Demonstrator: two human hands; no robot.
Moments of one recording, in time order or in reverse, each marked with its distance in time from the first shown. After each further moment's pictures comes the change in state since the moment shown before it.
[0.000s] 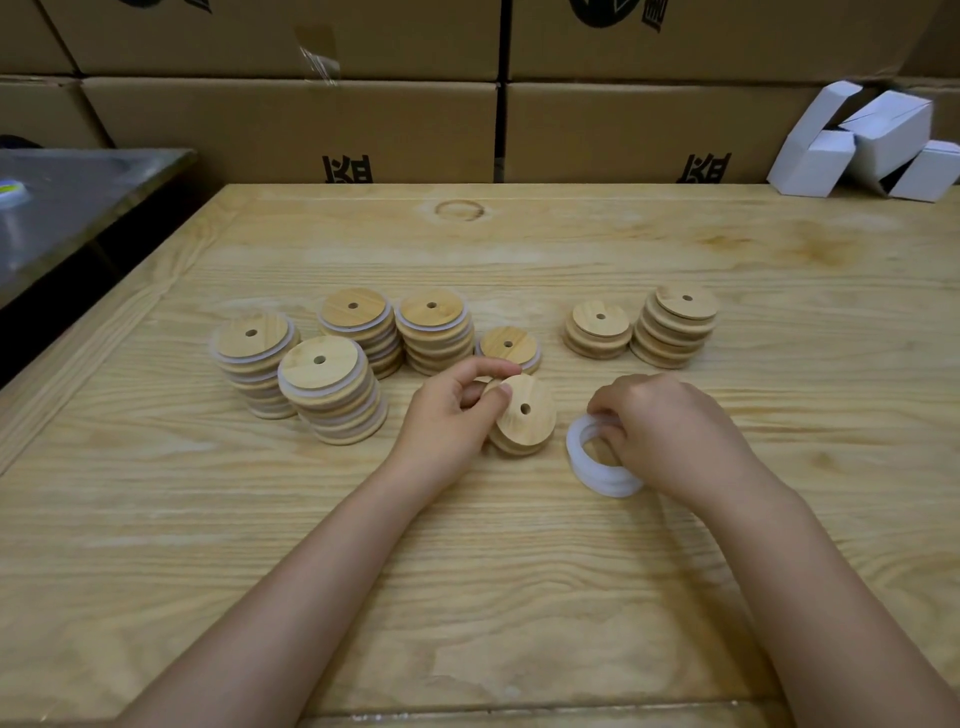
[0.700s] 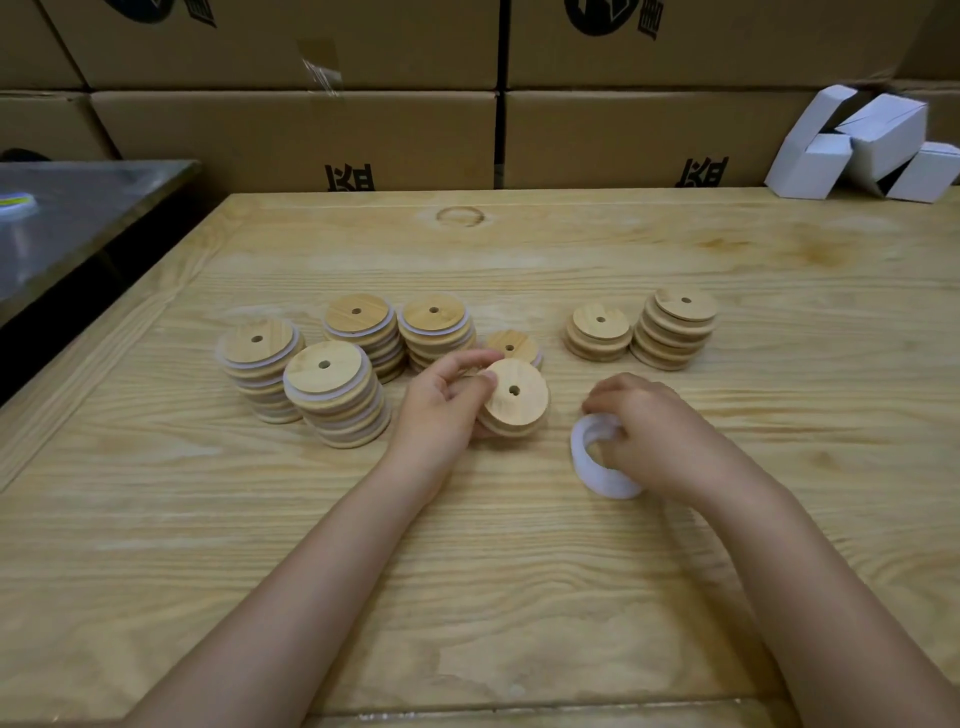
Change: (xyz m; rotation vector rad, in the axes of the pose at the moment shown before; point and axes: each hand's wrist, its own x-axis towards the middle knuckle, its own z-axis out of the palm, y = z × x) left_hand 0.002 0.010 0.000 -0.240 0.119 -0.123; right_hand 0.005 0.002 0.009 0.204 -0.080 0.041
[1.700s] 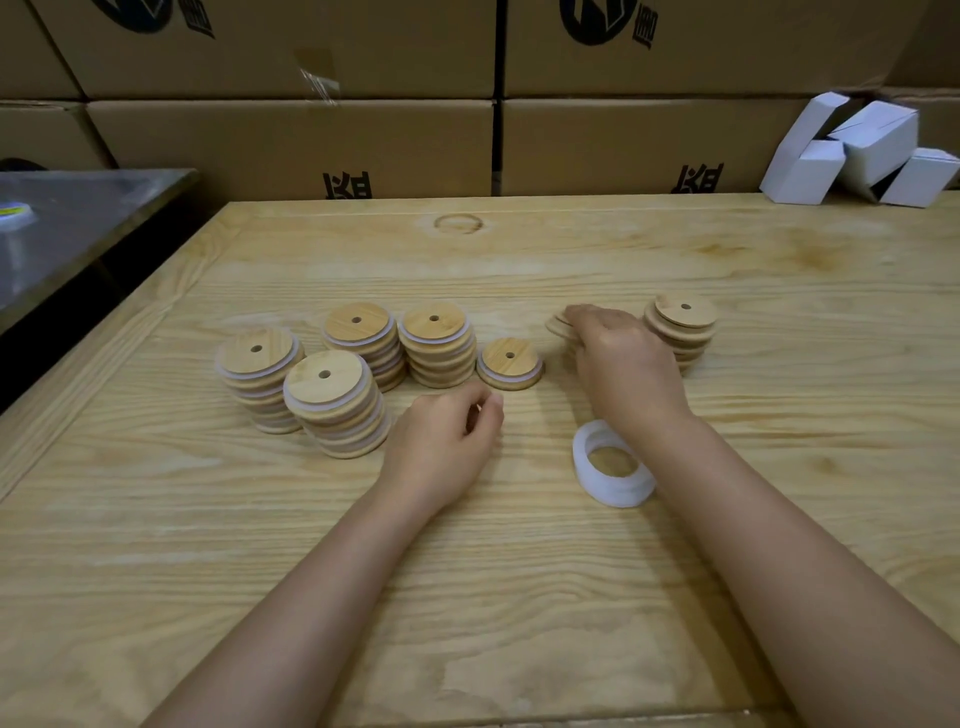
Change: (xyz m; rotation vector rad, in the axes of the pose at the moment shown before) left_hand -0.003 -0.009 -0.014 0.922 -0.020 0.309; right_hand 0.056 -0.008 0.004 -0.116 0.525 -0.119
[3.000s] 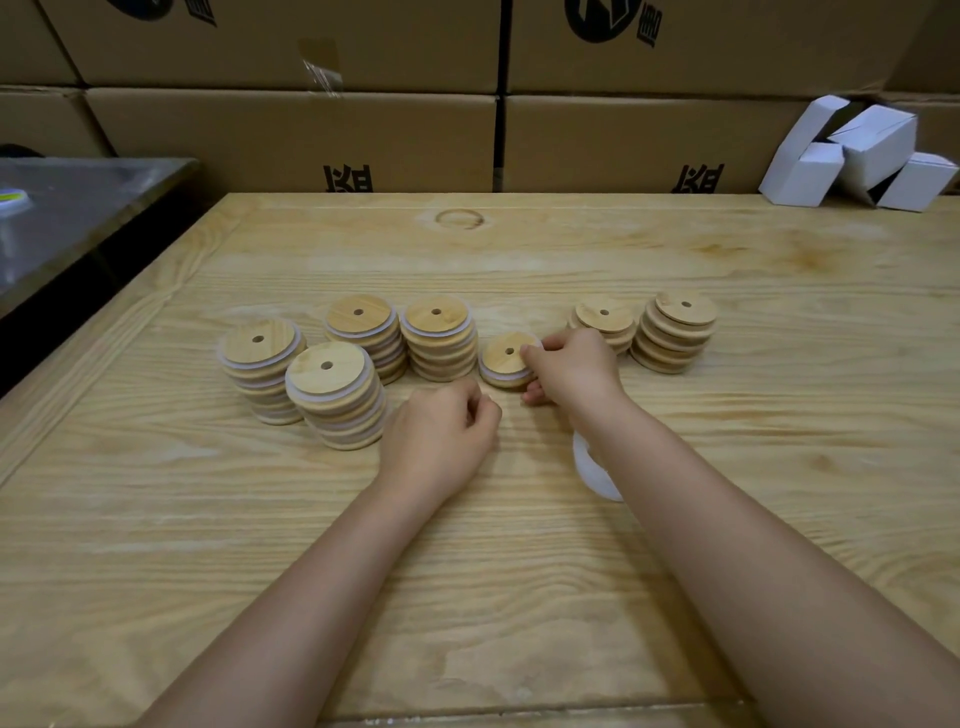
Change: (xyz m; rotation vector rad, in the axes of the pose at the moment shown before) left_hand 0.003 0.003 0.001 0.156 0.063 -0.132; right_hand 0.016 -0.039 0.019 0.824 -0.248 0.722
